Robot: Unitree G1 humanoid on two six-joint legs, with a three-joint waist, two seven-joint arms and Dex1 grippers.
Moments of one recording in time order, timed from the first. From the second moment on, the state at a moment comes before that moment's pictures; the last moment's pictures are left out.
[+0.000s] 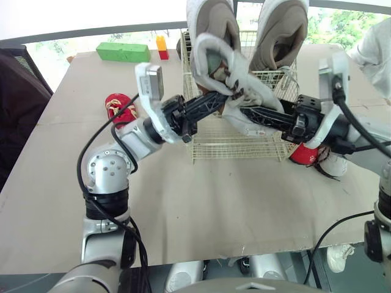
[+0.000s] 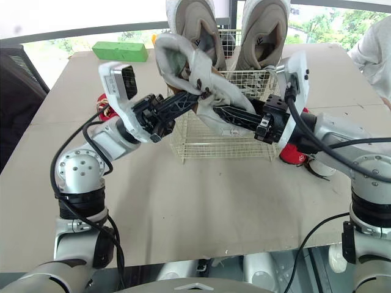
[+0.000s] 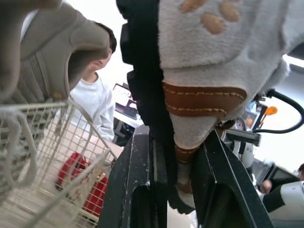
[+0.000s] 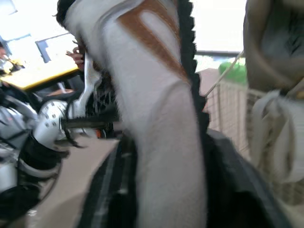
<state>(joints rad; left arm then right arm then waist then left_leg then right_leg) -0.64 0.45 0.19 -0.22 -1.13 0.77 -0.72 -0.57 -0.67 -0.15 -0.60 1.17 0.90 0.40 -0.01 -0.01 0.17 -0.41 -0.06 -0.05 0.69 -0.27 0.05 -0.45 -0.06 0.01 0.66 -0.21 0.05</state>
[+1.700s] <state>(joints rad) -0.97 0.61 0.19 0.06 -0.71 0.71 -1.17 0.31 -0.85 -0.69 -0.72 0.87 0.68 0.47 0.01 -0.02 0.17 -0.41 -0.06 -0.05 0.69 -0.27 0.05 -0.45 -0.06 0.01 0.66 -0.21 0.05</state>
